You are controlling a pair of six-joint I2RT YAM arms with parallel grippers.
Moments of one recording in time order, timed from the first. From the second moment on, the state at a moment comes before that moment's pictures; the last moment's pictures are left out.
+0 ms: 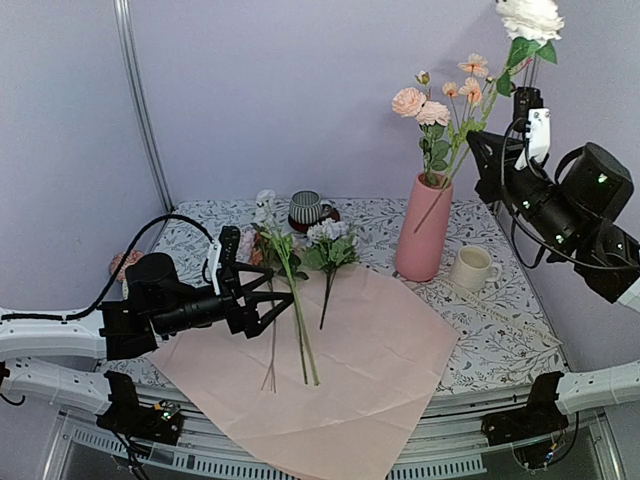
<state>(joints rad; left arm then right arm) -1.00 0.97 0.49 0.42 0.09 -0.32 0.95 0.94 1.11 0.03 0.50 -0.09</state>
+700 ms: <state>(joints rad) -1.00 0.98 0.49 0.40 0.09 -0.30 0.95 0.99 1.28 0.23 0.65 -0.40</state>
